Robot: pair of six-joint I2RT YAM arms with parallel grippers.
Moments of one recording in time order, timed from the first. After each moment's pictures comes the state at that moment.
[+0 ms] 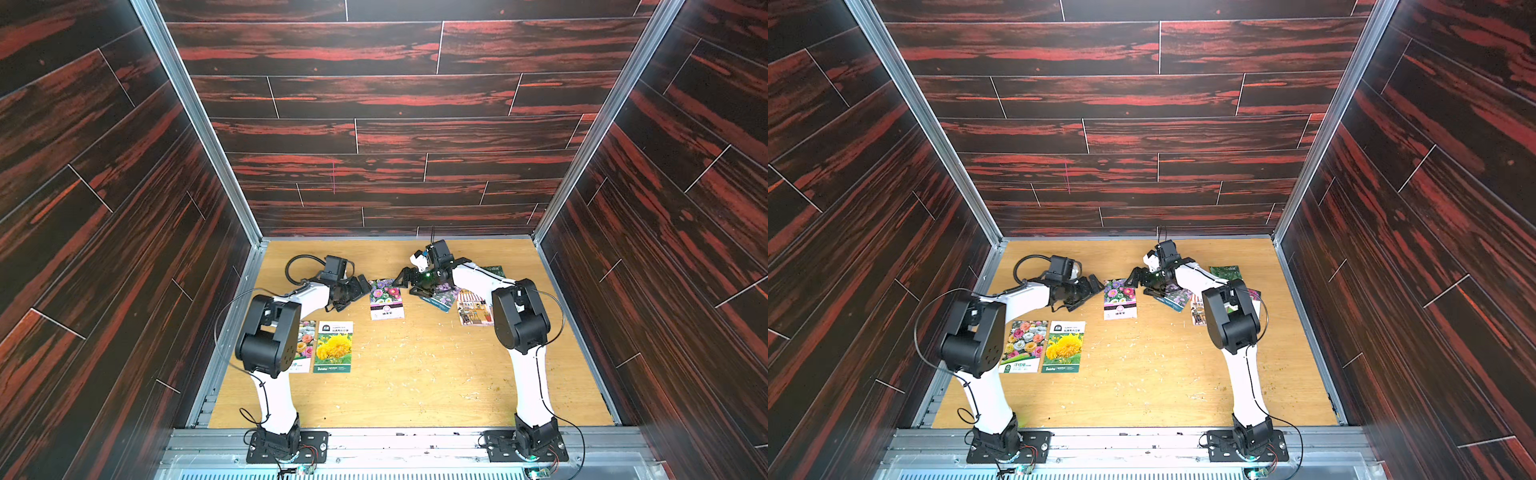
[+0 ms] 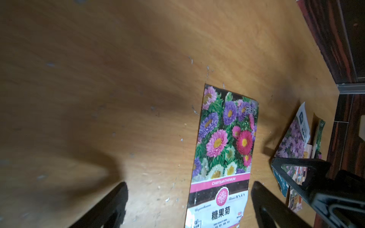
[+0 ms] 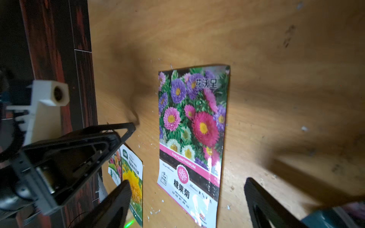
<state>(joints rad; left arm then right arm) -0.25 1.94 1.21 -0.21 0.32 -0.74 0.44 2.24 1.68 -0.43 -0.64 0.54</state>
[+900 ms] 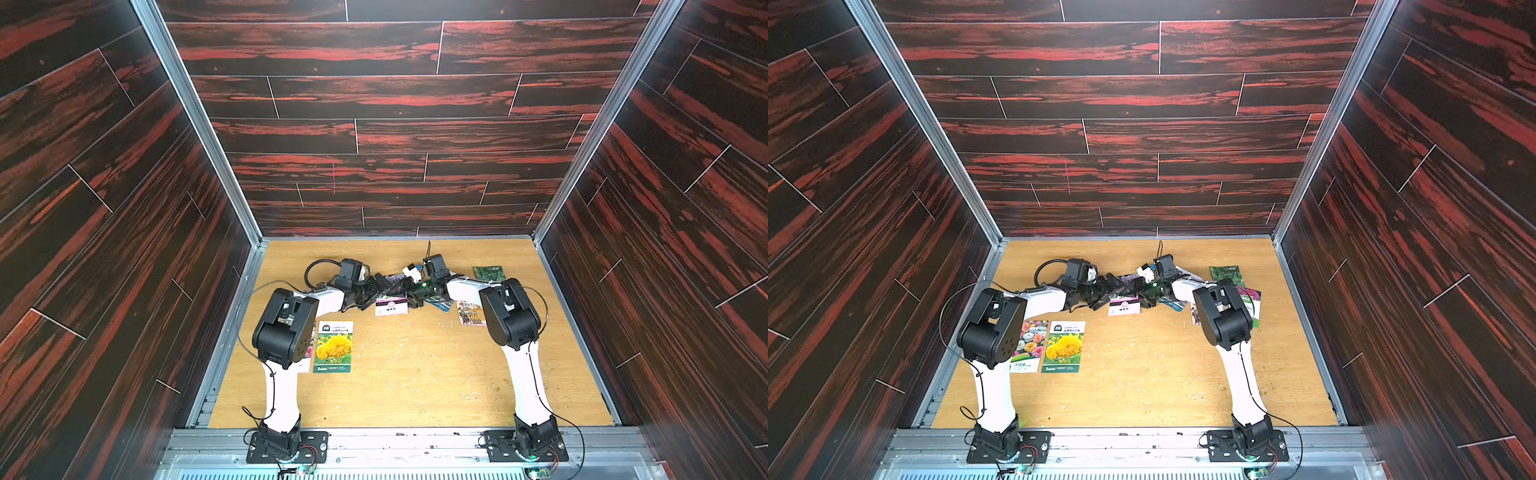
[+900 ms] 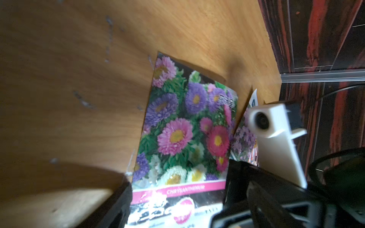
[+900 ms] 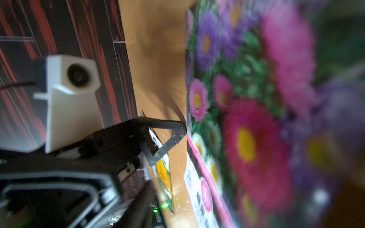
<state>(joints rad) -0.33 2.04 1.21 0.07 0.48 -0.93 0.46 2.32 1.54 -0.08 -0.89 0.79</state>
